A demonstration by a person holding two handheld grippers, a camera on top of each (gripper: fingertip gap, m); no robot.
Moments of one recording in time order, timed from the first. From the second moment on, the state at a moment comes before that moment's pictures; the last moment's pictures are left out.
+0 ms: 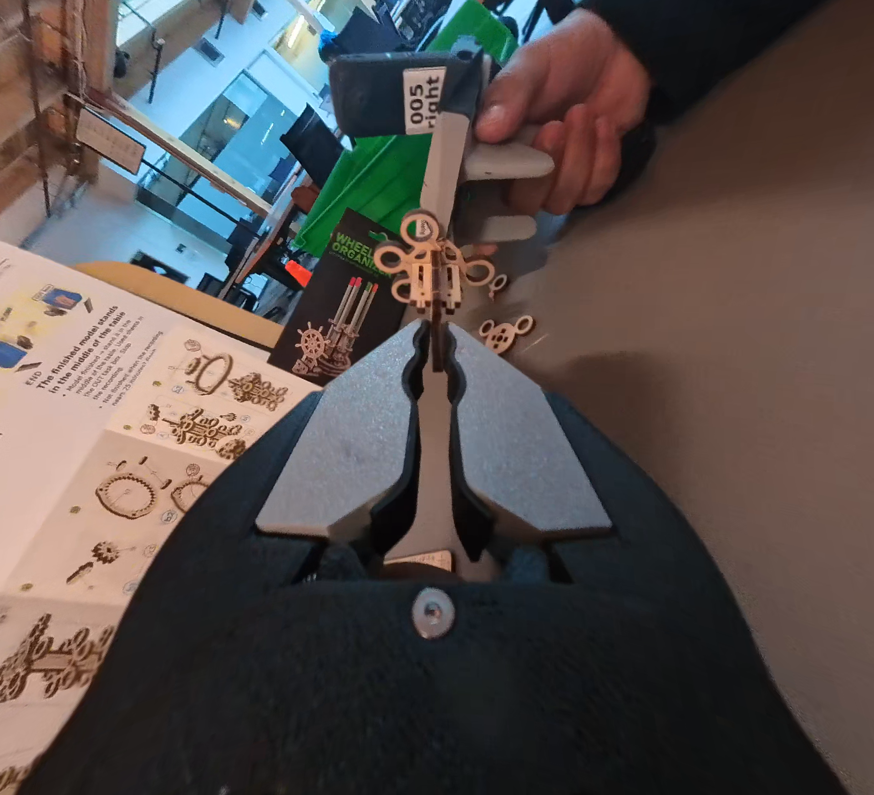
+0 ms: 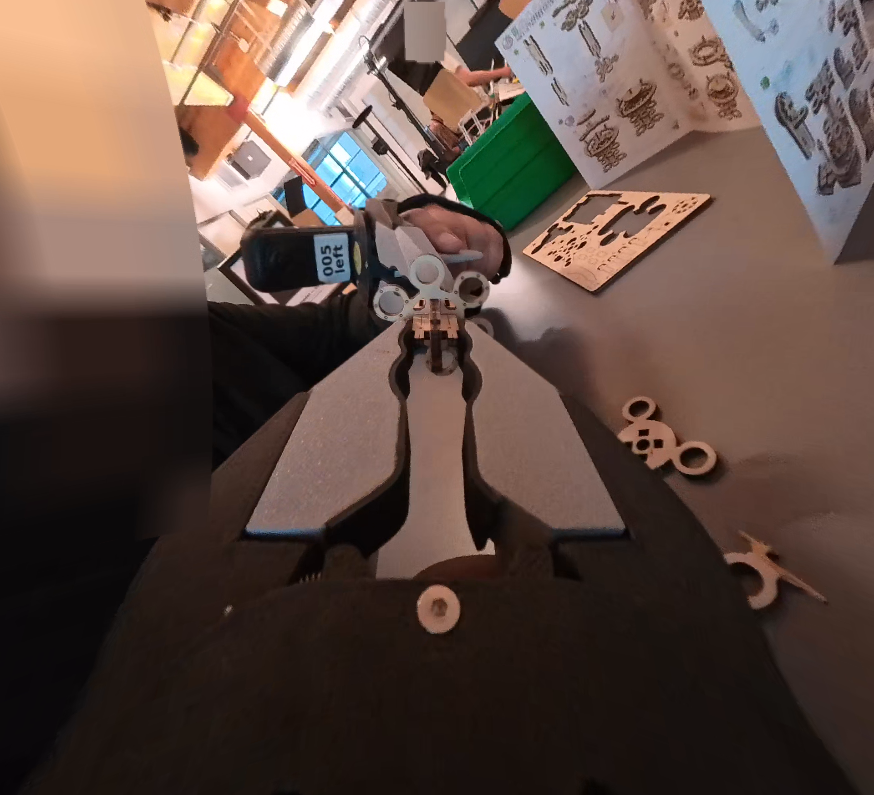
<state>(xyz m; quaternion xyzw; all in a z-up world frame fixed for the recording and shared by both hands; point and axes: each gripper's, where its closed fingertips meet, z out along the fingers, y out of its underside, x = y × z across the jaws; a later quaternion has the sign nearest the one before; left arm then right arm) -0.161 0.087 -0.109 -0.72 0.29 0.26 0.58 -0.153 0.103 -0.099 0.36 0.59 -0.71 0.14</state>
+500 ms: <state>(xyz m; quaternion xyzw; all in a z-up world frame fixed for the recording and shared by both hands) -0.163 0.087 -0.109 -0.73 0.27 0.23 0.59 -0.150 0.097 -0.101 0.36 0.58 -0.71 0.17</state>
